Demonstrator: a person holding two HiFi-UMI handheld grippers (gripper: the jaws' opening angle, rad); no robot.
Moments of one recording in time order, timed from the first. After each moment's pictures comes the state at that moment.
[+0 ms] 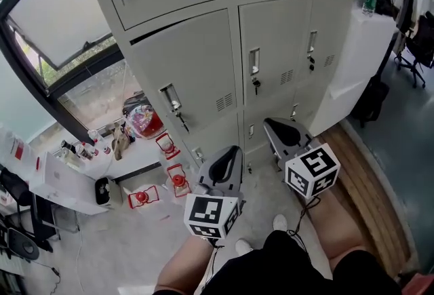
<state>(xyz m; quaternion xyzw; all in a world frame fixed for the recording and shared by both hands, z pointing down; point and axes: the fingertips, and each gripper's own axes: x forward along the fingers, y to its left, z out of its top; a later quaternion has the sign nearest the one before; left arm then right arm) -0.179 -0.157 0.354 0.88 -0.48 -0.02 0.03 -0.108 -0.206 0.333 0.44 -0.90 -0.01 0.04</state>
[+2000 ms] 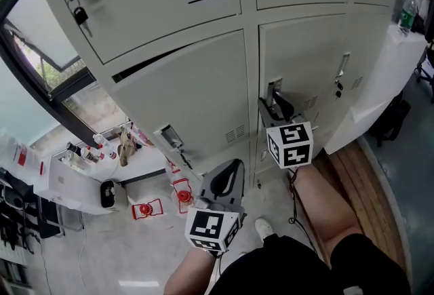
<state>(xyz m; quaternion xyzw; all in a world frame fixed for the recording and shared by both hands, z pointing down) -0.190 -0.278 0.372 0.86 -0.52 0.00 0.04 -0.116 -0.445 0.356 0.52 -0.85 -0.03 0.07</state>
